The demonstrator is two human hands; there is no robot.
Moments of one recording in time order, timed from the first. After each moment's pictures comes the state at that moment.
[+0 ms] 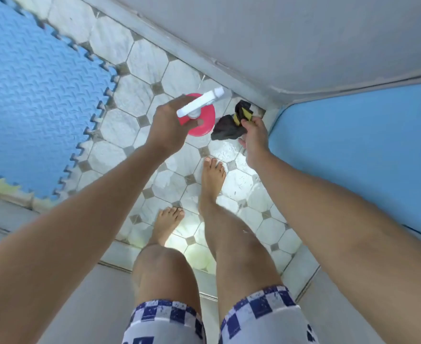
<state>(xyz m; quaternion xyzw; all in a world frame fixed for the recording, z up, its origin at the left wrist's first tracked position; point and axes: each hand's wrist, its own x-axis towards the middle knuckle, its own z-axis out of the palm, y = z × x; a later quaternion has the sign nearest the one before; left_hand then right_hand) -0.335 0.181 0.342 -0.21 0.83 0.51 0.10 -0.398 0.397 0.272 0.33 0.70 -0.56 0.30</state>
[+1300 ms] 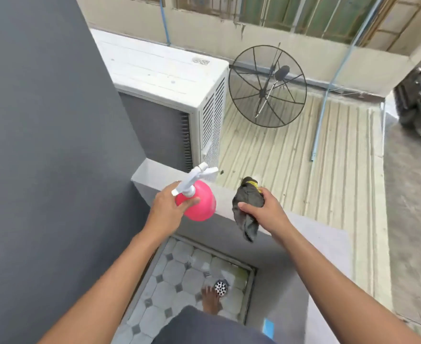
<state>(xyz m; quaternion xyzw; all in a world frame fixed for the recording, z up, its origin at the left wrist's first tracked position) -0.132 0.831 0.918 0.49 0.72 0.37 0.32 0.127 0.914 0.899 0.61 0.56 -0.53 -0.20</state>
